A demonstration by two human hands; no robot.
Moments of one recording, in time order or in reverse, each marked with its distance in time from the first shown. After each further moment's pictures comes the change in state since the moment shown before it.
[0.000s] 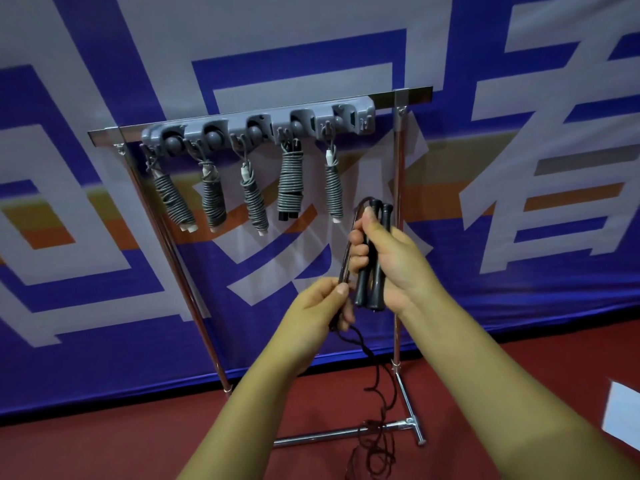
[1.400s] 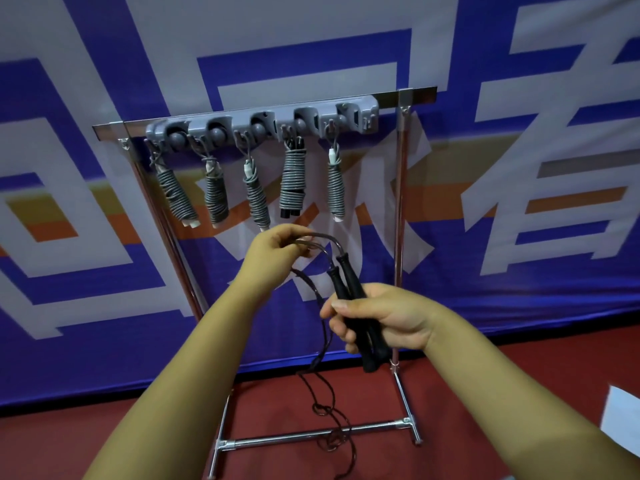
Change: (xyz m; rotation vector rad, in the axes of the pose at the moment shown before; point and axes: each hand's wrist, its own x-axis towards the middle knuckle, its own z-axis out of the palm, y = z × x) left_hand 0.053 0.031 -0.056 0.305 0.188 0.104; right_hand -0.024 0.008 -0.035 -0.557 -0.511 0.546
